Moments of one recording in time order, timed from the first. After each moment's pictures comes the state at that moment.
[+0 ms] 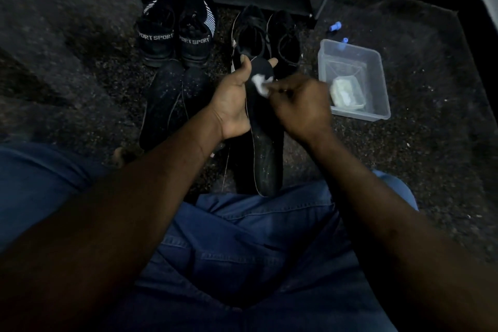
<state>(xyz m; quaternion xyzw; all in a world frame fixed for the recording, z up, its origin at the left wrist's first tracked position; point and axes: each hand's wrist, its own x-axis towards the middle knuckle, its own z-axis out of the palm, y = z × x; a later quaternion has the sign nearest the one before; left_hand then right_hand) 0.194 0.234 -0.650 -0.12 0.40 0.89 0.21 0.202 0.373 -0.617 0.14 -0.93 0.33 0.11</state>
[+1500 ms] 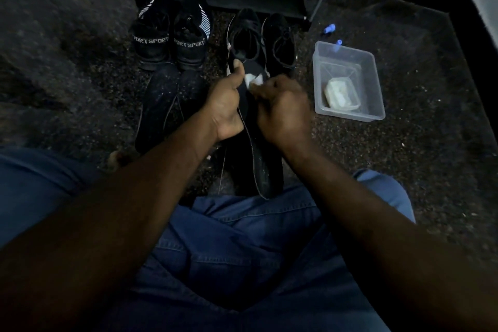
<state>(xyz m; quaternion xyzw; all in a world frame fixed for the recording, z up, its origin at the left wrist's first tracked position) 0.193 0.234 -0.649 -0.15 0.42 0.87 0.21 0.205 0.363 -0.643 0.21 -0.93 0.23 0.18</state>
